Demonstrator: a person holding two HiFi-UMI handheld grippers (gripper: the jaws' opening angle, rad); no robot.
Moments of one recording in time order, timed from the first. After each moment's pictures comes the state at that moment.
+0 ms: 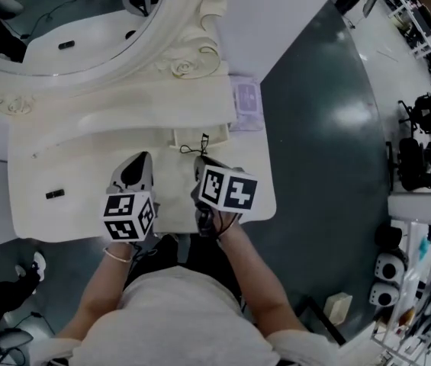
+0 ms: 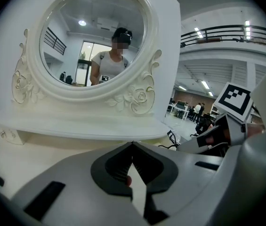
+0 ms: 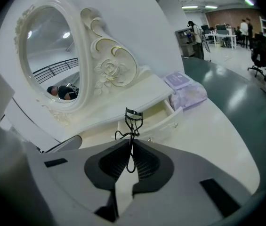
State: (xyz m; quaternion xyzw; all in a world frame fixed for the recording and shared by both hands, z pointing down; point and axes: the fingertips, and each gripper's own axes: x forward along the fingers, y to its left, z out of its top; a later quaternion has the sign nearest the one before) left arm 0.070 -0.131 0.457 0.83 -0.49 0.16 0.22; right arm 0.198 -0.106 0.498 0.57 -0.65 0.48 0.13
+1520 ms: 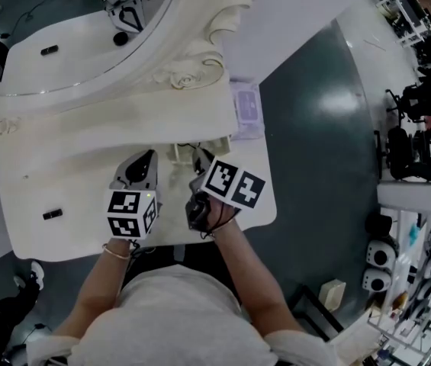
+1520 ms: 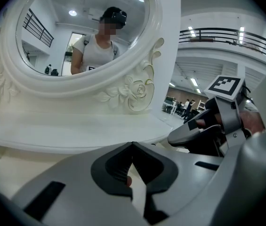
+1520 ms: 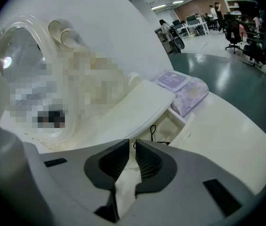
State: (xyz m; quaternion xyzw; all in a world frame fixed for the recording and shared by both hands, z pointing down) left arm 0.084 -0.178 0.469 0.86 -0.42 0.18 0.23; right arm 0.195 -0.161 0.488 0.61 -0.58 0.54 0.03
